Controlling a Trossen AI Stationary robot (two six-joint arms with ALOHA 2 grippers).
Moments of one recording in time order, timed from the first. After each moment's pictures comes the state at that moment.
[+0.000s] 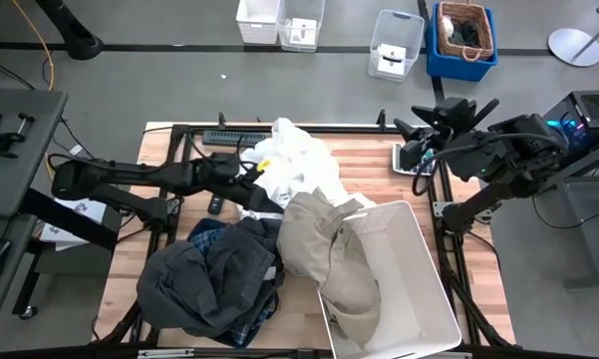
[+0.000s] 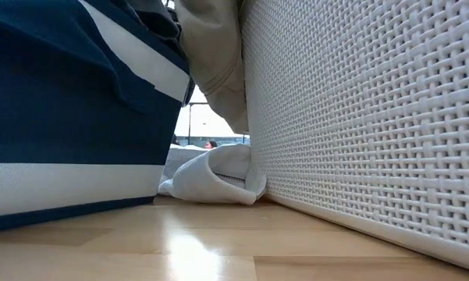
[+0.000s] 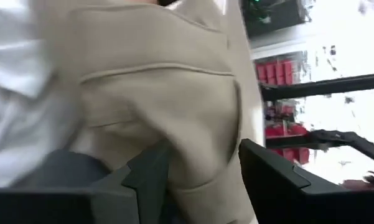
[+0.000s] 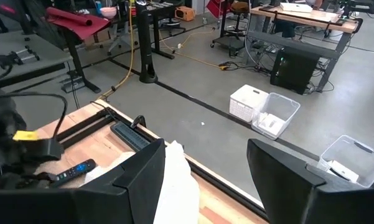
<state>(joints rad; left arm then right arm) 0.11 1.20 0.79 0.02 0.37 -1.14 0.31 1.48 2.31 -1.57 1.09 0.67</state>
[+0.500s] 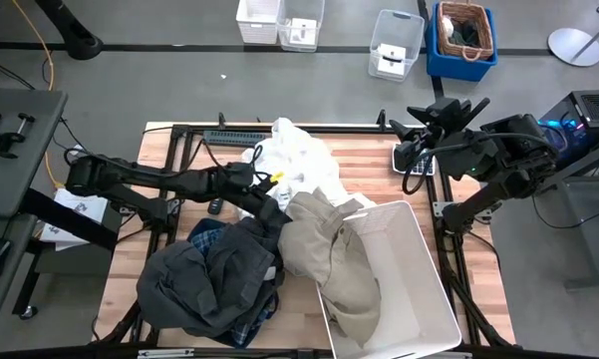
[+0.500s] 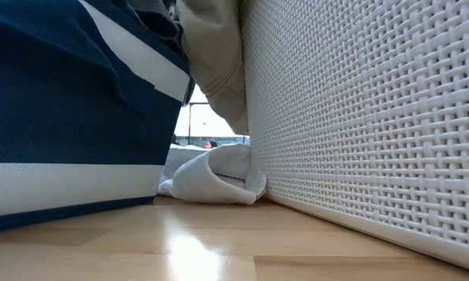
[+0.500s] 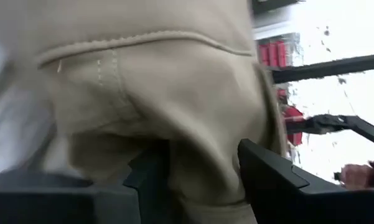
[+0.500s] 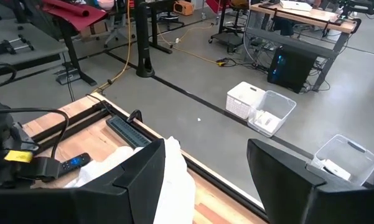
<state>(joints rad) 0.06 1.35 0.79 0.19 0.41 -1.14 0.29 1.50 2.31 -1.57 1.07 0.65</state>
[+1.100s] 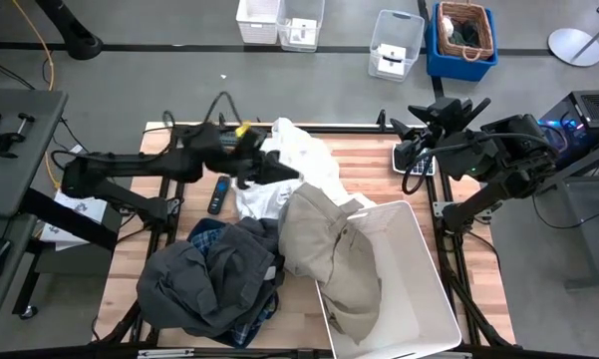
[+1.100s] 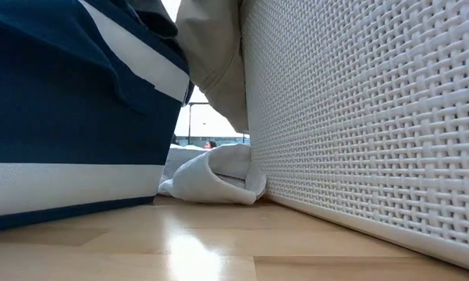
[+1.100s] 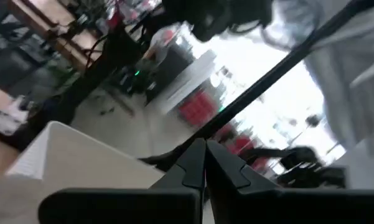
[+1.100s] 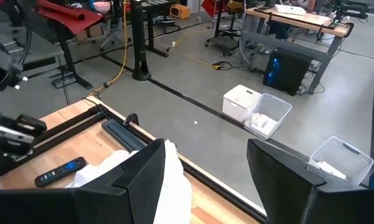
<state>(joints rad) 0.12 1.30 1.12 0.36 0.38 -0.91 0.29 1.50 2.31 -1.57 1.09 0.65</state>
